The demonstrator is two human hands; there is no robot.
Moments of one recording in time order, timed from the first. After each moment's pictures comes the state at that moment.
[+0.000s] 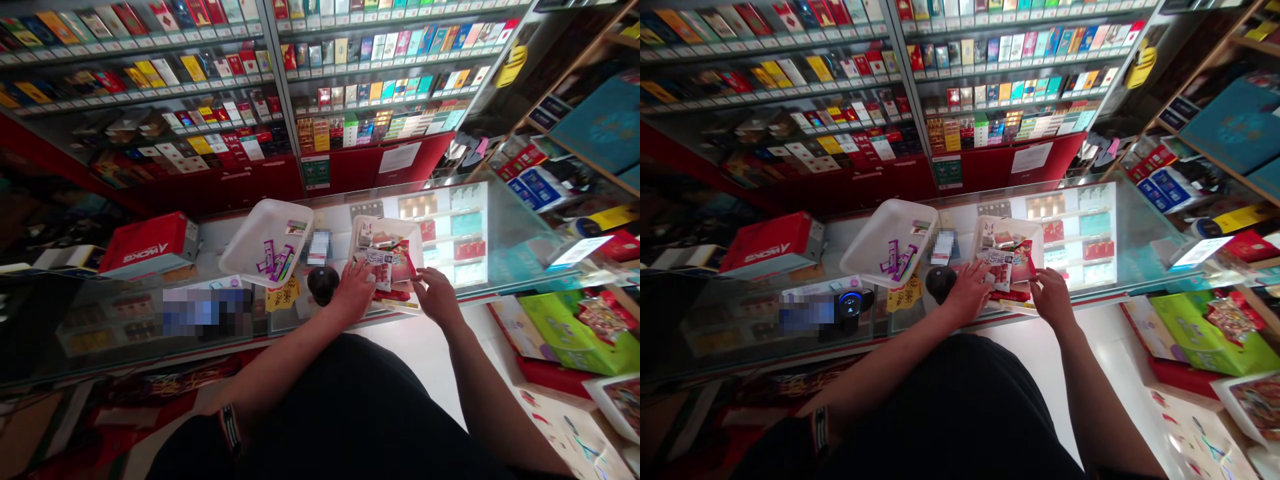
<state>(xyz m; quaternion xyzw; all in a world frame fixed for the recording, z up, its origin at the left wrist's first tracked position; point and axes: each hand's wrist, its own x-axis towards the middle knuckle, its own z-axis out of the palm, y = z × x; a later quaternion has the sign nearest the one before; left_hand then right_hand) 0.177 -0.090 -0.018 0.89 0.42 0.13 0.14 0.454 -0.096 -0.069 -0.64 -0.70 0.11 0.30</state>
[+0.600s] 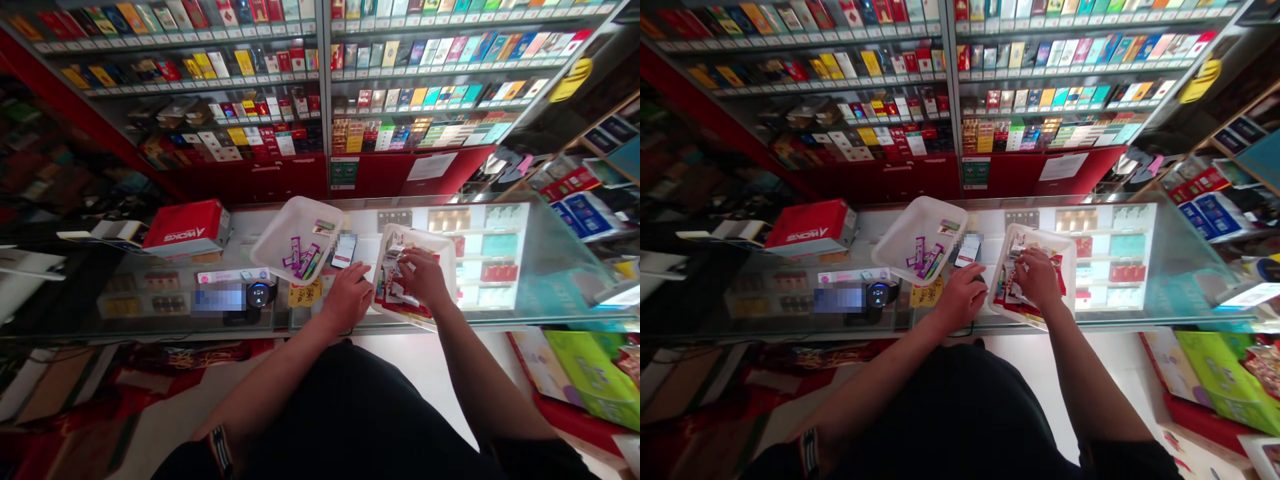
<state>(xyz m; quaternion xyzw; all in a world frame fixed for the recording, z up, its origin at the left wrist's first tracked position) 0.092 -0.102 0.006 0.81 0.49 0.30 0.15 0.334 -0.020 -0.012 -0.54 -0.77 0.13 0.31</state>
